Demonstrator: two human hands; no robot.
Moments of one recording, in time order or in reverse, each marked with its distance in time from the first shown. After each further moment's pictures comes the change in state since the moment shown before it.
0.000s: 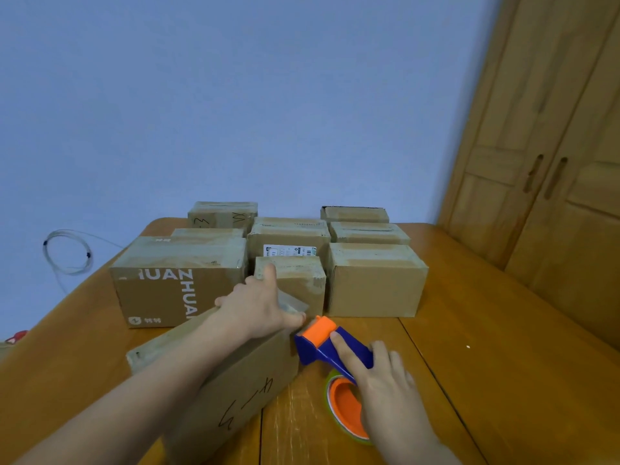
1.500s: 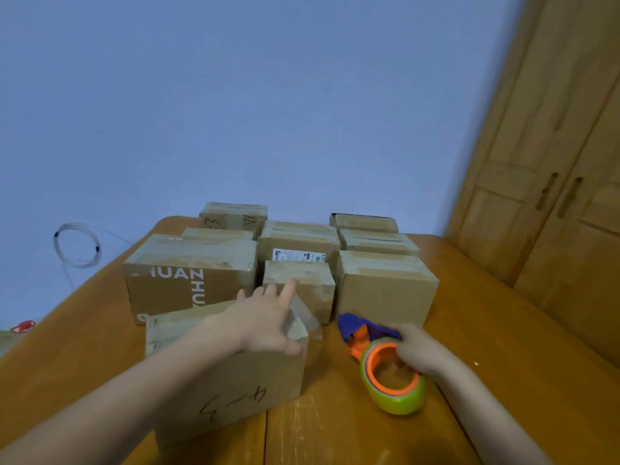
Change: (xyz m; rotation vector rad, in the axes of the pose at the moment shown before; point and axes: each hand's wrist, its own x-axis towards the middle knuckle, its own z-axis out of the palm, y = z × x) left_hand -0.011 -0.013 -0.007 0.197 -0.094 0.274; right_hand 0.080 0.074 -0.023 0.538 -0.196 0.245
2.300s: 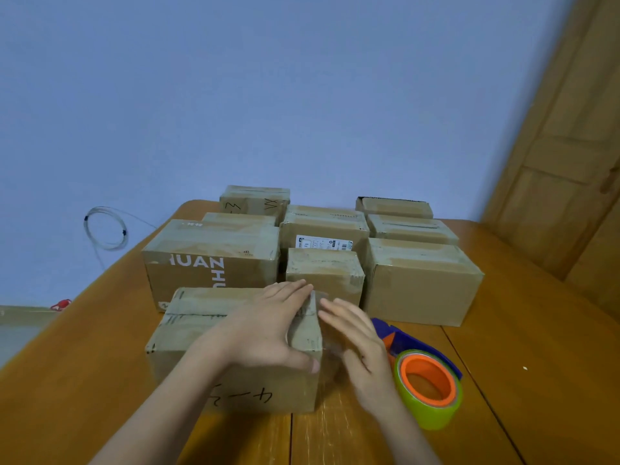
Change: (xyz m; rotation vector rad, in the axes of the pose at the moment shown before) left_hand -0.017 -0.029 0.014 -0.123 0.027 0.162; right_hand 0.009 -0.050 0.110 0.420 0.354 -0.914
